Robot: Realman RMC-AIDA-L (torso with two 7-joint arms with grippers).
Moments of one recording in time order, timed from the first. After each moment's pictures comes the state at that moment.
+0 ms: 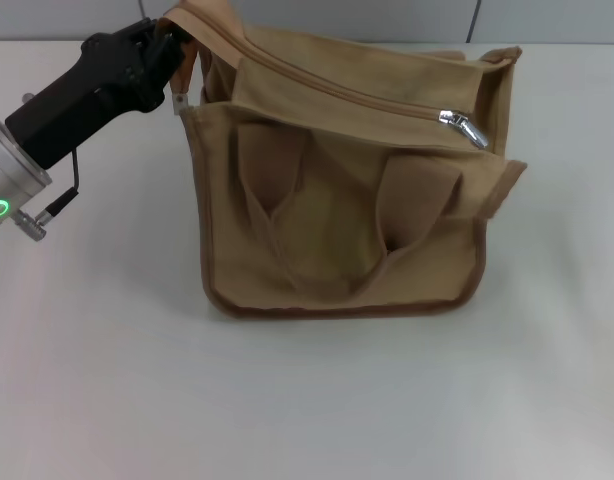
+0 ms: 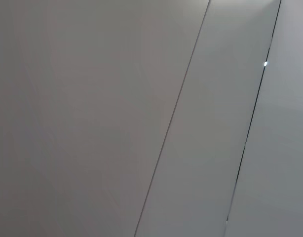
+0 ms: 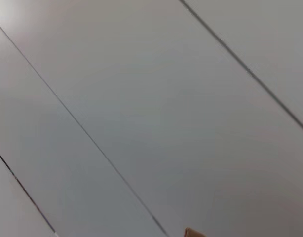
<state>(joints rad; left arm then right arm) -0.68 -2.07 -0.33 0.30 2.30 1.73 -1.07 0.27 2.05 -0.53 -0.33 -1.45 -1.69 1.38</state>
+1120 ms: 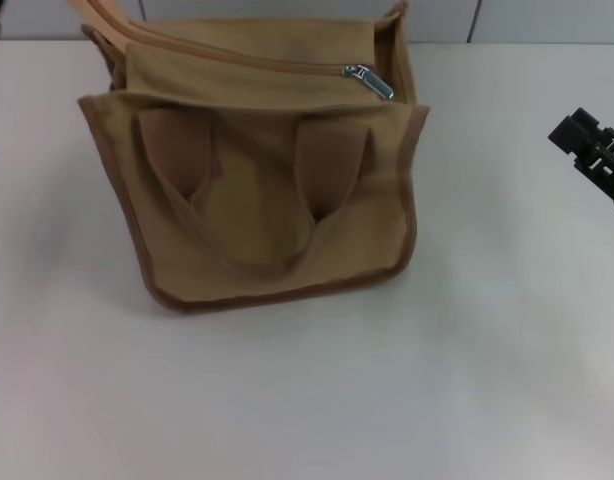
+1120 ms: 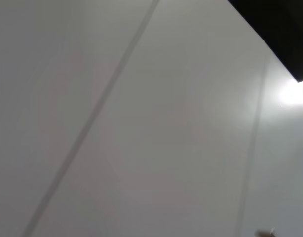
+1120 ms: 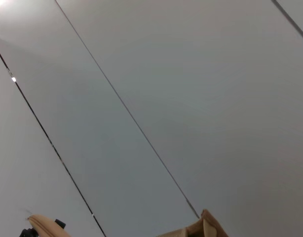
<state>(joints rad) -0.55 -2.06 -0.31 0.21 1.89 1.85 -0.97 0.34 2.08 -0.55 -0.30 -1.50 -1.70 1.25</state>
